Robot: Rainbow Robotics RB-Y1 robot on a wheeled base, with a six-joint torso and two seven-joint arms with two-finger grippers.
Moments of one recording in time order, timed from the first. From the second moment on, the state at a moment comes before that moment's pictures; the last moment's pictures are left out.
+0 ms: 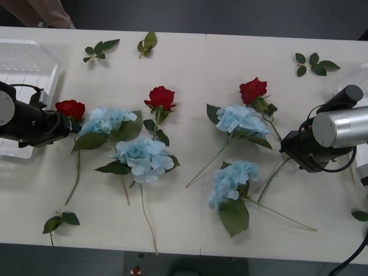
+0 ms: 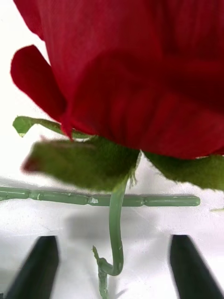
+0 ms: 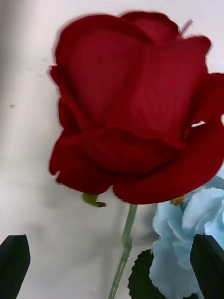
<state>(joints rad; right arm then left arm) -0.37 -0.50 0.08 -1.48 -0.49 1.44 0.62 -0.56 0.96 -0.50 -1.24 1.22 0.98 -1.20</state>
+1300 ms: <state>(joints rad) -0.37 -0.65 -0.13 -1.75 -0.54 1.73 0.75 -0.72 0.85 -0.68 -1.08 1.13 0.94 -1.20</state>
